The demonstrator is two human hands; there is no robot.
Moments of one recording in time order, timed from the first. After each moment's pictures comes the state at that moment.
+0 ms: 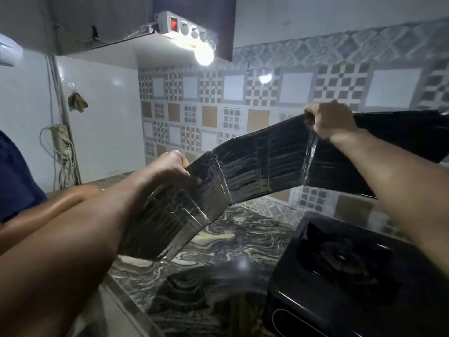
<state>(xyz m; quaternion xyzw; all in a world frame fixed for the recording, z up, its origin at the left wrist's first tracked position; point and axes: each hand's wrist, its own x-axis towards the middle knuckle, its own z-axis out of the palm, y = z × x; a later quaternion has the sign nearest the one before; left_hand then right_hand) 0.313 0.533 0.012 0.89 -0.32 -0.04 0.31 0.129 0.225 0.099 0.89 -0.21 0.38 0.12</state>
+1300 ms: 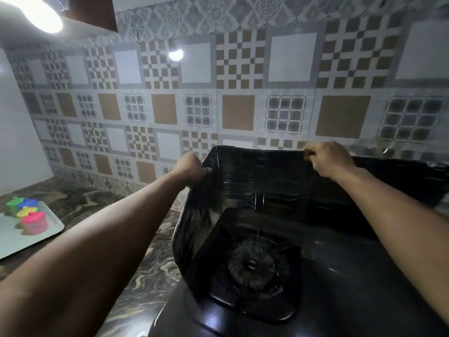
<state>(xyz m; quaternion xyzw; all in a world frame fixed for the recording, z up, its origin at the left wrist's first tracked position) 0.230 0.186 -0.025 0.86 -0.37 -0.07 0.35 -0.018 -0.038 -0.015 0.89 -0.35 0.29 0.06</state>
